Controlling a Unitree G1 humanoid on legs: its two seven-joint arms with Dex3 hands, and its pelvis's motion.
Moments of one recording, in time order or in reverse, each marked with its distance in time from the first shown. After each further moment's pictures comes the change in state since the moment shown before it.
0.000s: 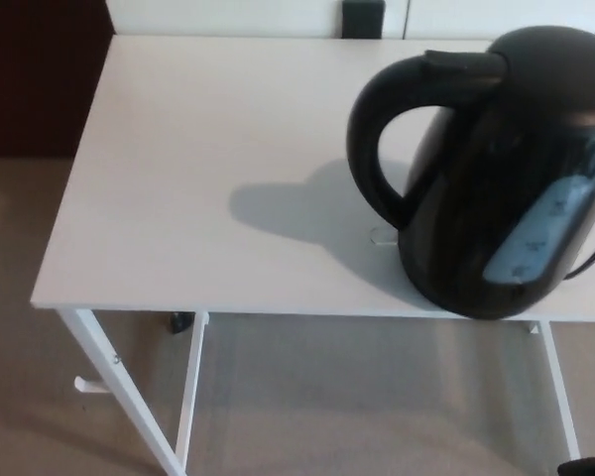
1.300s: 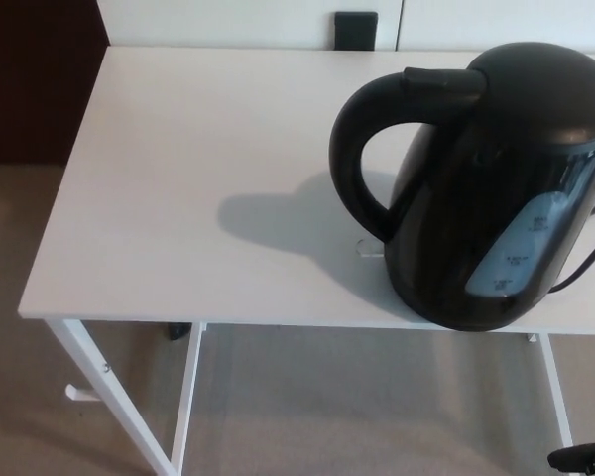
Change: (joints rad) left_arm -0.024 0.160 0.408 -0.212 -0.167 0.085 0.073; right_arm -0.018 0.021 0.002 -0.001 -0.006 -0.024 -0.023
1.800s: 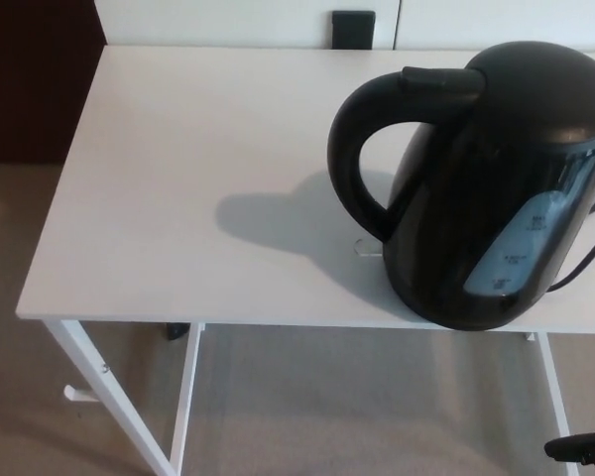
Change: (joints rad) left_arm -0.196 0.036 -0.035 -0.619 -0.046 0.117 0.043; right_arm -0.023 0.004 0.008 0.005 -0.002 0.005 -0.002
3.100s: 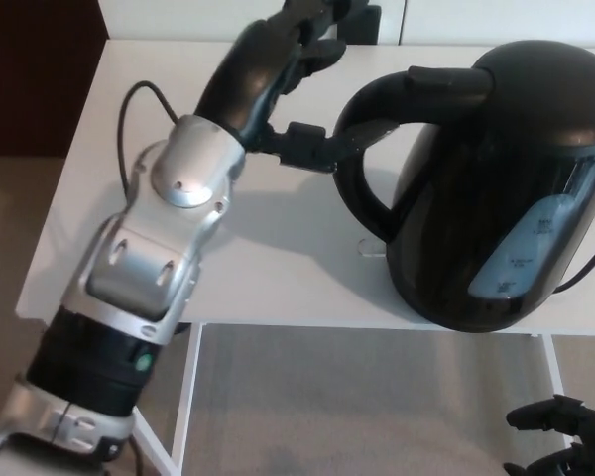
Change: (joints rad) left_arm -0.671 -0.463 -0.915 -0.003 0.366 0.432 0.137; right_arm -0.077 0.026 0.085 -0.031 -0.051 0.038 -0.033
